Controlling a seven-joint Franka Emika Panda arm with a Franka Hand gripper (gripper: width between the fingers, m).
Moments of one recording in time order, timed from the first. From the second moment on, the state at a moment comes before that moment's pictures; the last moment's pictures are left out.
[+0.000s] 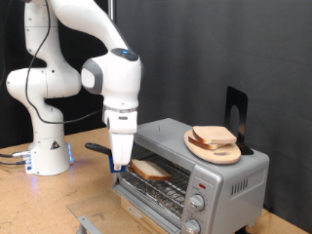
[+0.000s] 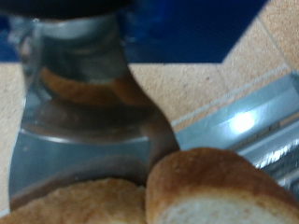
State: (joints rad) arm -0.26 -0.07 0.30 -2.47 -0.05 2.35 -0.25
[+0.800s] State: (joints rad) arm -0.28 -0.09 0.27 -2.49 -0.05 2.28 -0.28
